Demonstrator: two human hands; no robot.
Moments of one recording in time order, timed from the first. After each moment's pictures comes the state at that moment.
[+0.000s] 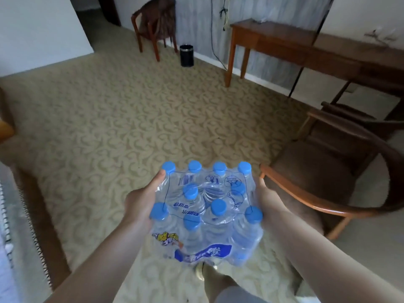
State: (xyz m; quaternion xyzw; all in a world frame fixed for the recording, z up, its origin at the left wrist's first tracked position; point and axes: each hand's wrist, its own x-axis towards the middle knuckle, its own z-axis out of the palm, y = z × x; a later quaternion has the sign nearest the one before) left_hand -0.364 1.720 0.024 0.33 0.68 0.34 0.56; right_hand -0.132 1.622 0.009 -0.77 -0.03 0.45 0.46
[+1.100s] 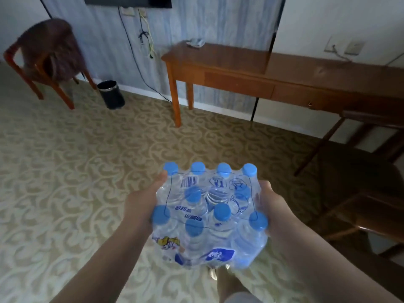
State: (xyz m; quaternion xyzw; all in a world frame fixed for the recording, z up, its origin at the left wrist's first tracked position) left_hand 0.102 2.442 0.049 0.43 0.57 0.24 0.66; right_hand 0.277 2.261 0.012 -0.71 0.18 0.35 0.58
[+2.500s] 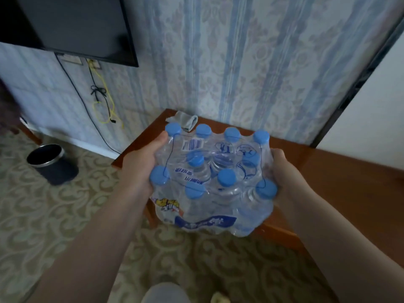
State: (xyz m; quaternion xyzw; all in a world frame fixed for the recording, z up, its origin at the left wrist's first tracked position) left_hand 0.899 3.120 0.117 0.45 0.43 0.26 0.74; right_hand 1.067 2.929 0.092 -0.65 0.12 0.29 0.69
